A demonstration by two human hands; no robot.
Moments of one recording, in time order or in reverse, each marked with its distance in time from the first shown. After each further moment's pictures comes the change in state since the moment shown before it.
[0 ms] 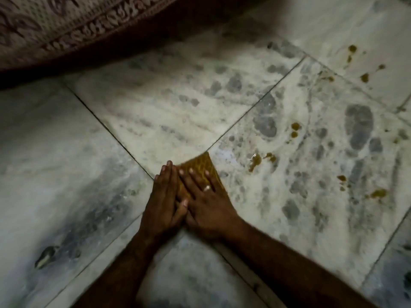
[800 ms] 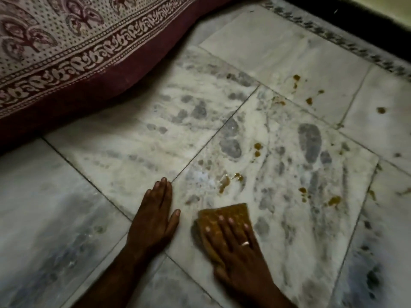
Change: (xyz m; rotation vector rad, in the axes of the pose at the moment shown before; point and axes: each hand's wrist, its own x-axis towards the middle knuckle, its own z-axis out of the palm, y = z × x) left_hand 0.045 0.014 0.025 0.207 -0.099 0.088; right_hand -0.134 0.046 -0.006 -0.090 -0.007 0.303
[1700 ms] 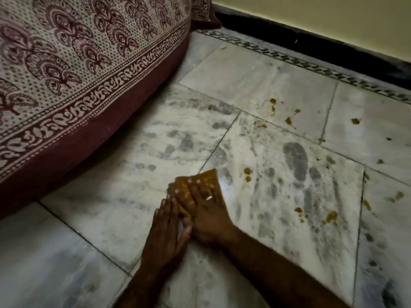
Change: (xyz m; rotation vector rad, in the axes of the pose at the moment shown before) left_hand 0.060 0.020 0.003 -0.157 0.098 0.067; right_hand 0.189 0.019 -0.011 0.042 0.026 0.056
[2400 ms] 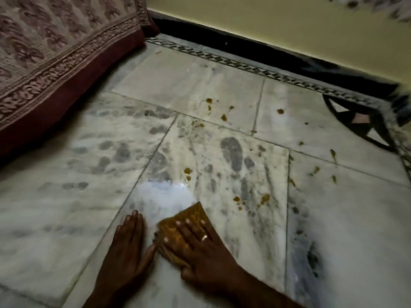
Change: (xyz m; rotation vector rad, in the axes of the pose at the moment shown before) left_hand 0.001 0.026 0.032 0.129 -0.008 0.266; right_hand -0.160 0.061 -0.004 -0.044 -0.027 -0.002
